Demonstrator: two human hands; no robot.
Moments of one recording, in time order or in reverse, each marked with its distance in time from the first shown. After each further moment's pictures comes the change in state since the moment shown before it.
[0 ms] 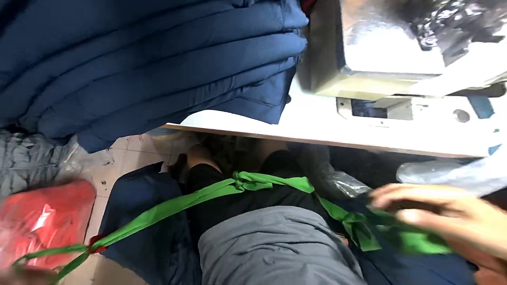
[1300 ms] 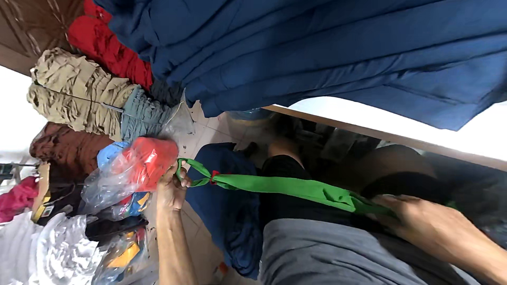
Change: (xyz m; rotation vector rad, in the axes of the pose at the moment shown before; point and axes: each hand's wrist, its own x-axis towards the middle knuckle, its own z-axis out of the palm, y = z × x) left_hand -0.013 -0.016 0.140 0.008 0.103 -0.011; right_hand 0.136 0.016 0.161 -0.689 -0.201 -0.079
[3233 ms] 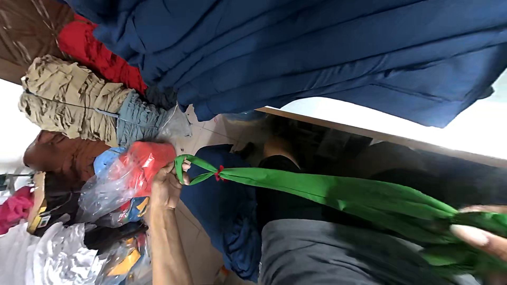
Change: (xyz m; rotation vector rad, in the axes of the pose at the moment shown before) left_hand 0.011 0.013 0.009 0.182 -0.164 0.048; right_hand -0.068 -0.048 -0.115 1.064 0.058 0.194
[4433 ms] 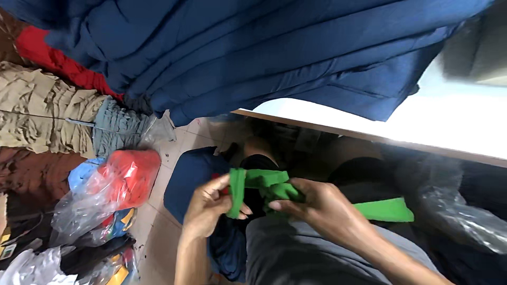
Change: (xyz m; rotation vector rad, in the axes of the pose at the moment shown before) left_hand -0.058 -0.034 0.121 0.122 -0.604 -0.122; right_hand 0.070 -0.001 0.119 -0.248 -0.055 -0.066
